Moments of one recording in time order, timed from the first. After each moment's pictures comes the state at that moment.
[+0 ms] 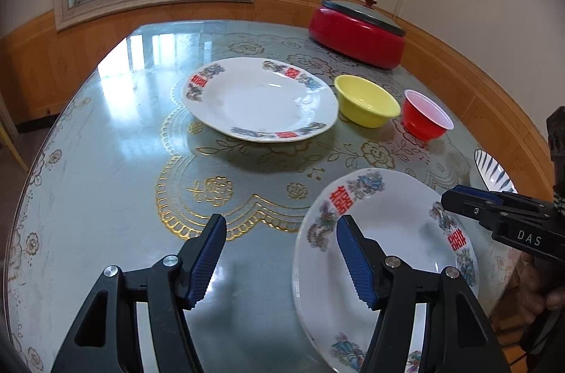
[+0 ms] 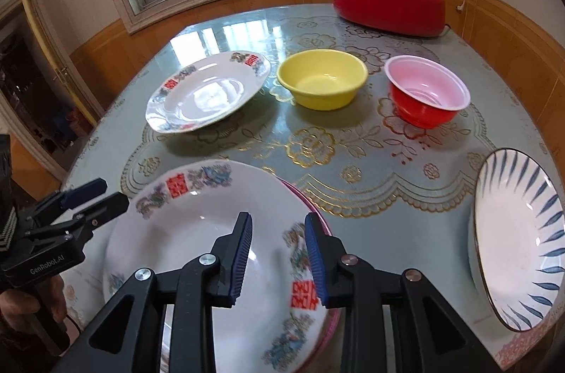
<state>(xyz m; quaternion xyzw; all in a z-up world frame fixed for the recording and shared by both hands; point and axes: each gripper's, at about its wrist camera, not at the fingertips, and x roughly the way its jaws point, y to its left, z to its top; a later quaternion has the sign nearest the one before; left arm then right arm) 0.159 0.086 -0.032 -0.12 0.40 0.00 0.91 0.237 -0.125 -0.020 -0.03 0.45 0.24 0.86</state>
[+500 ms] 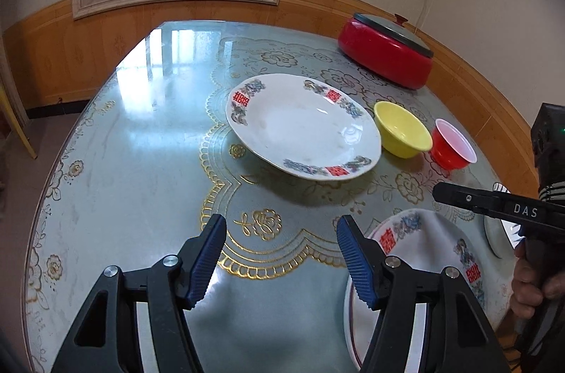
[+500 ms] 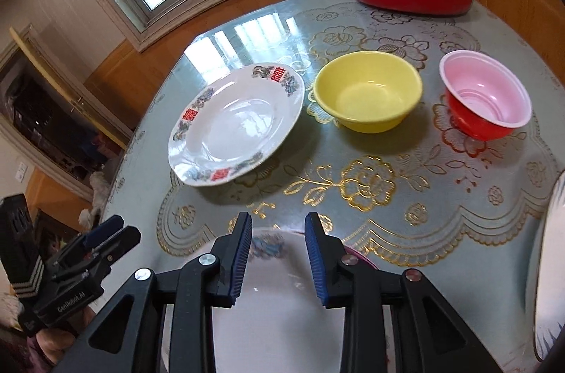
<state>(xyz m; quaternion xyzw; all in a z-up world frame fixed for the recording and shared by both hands) 0.182 0.135 -0.022 -0.14 0.40 0.03 0.90 0.296 -0.081 -0.021 0.06 0.50 0.27 0.82</state>
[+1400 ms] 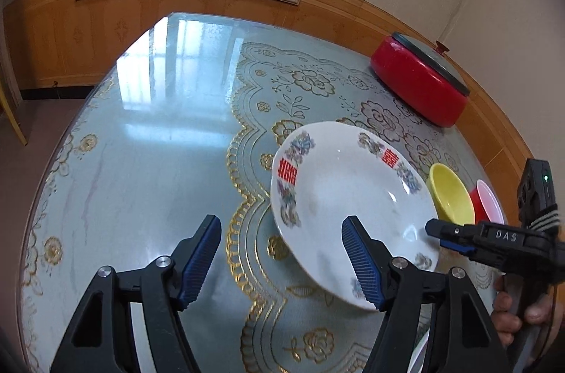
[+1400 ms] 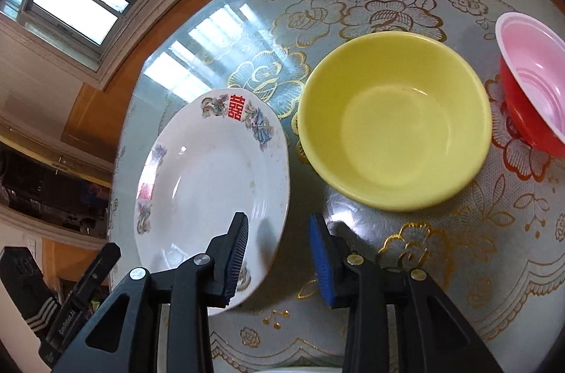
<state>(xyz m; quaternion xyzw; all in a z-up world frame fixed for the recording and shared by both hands) 0.293 0.214 -0.035 -0.19 0.40 0.03 0.89 0.408 -0.035 -0.065 0.16 0.55 0.19 0.79</state>
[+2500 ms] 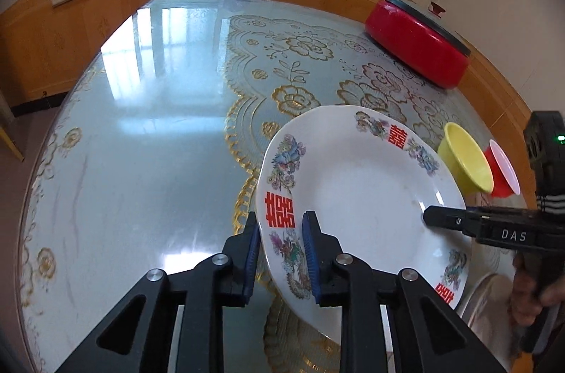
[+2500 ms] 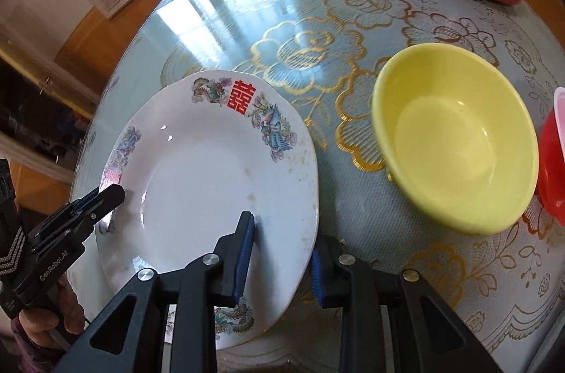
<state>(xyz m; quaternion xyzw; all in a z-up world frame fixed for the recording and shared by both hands) 0.293 0.212 -0.061 -0.14 0.45 0.01 0.88 0.397 0.030 -0.083 0.00 0.57 0.24 0.78</state>
